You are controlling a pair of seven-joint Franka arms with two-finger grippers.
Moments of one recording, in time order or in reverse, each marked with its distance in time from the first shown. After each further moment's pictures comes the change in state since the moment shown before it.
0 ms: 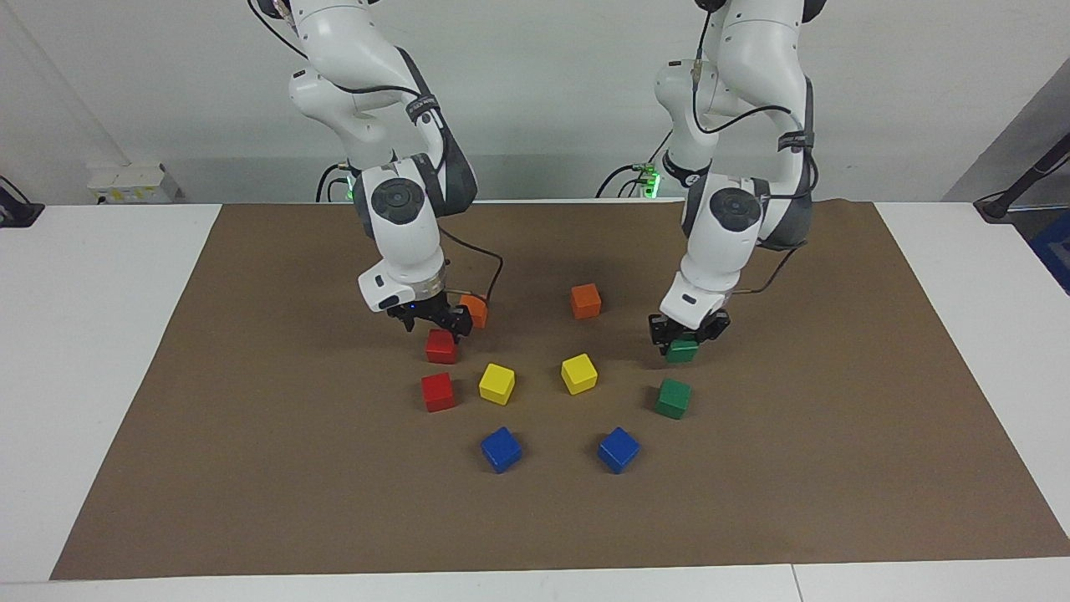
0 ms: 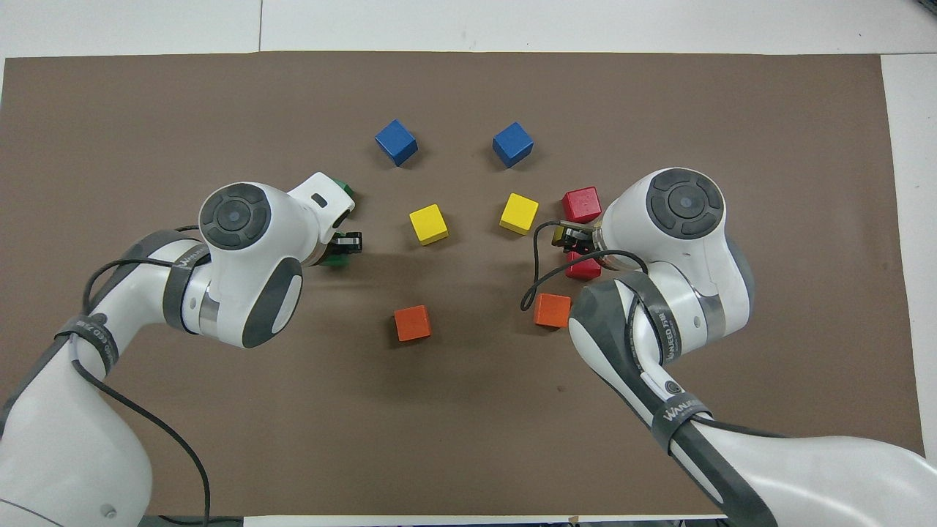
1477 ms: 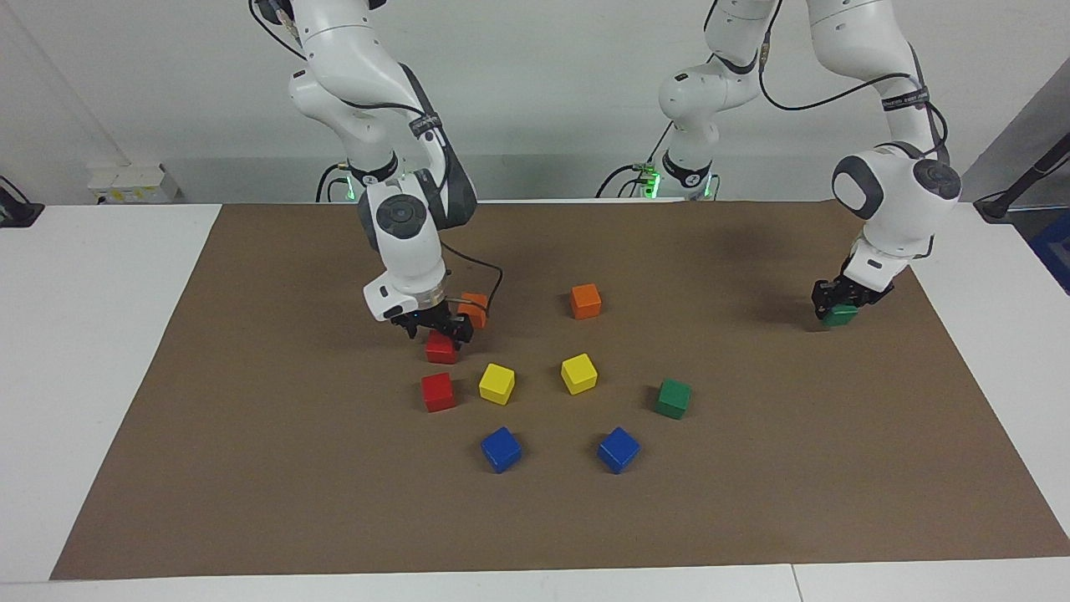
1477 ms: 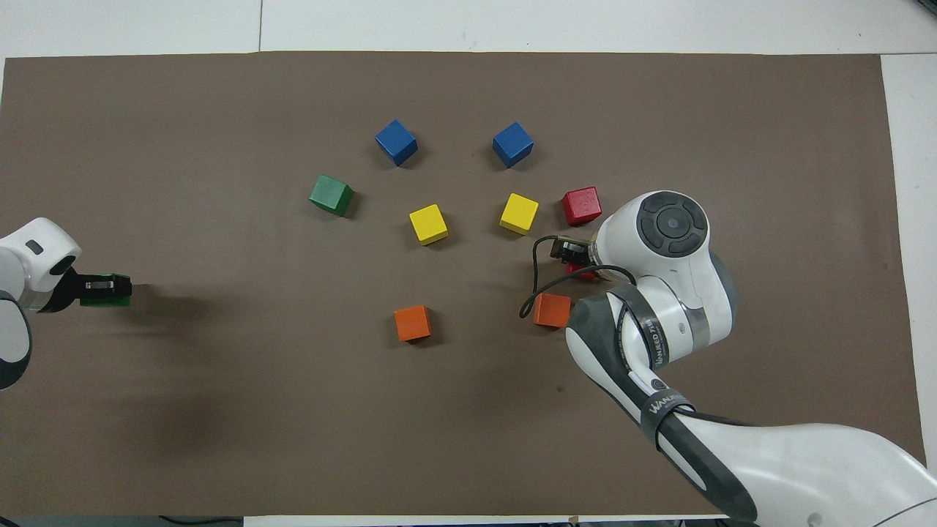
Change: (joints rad) left arm 0.529 -0.094 0.005 -0.239 0.000 0.121 0.604; right arm 0.000 0.042 0.000 -0.046 0.000 0.084 -0.017
